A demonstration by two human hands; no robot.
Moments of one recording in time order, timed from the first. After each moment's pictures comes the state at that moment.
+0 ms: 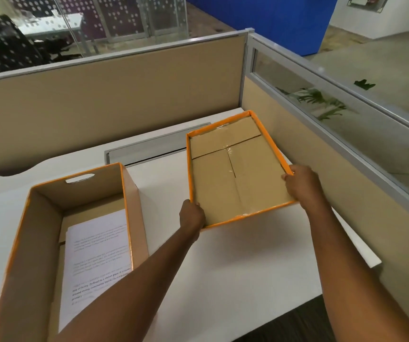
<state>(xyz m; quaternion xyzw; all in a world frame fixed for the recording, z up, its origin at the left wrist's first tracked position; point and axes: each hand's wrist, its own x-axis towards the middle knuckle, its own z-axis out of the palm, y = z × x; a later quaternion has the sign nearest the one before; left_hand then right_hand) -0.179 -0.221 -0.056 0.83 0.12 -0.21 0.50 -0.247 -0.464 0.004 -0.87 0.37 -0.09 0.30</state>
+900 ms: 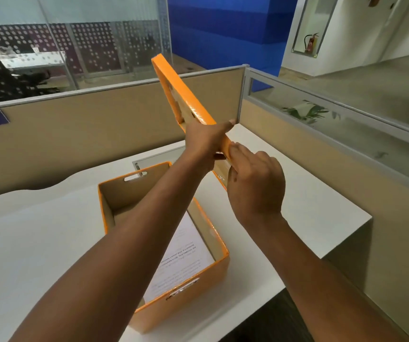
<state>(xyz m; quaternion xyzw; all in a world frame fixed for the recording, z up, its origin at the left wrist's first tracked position) -0.205 -0.041 0.194 0.66 -0.09 -0.21 0.72 -0.316 -0.068 0.147 -0.88 0.16 -0.45 0.01</state>
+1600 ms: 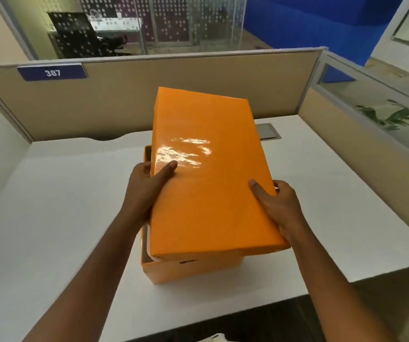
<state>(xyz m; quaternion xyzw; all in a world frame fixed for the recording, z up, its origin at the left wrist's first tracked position) -0.225 0.139 0.088 0.78 0.05 -0.08 0.62 -0.304 -0.118 0.059 -0.79 0.29 -0.05 0.54</state>
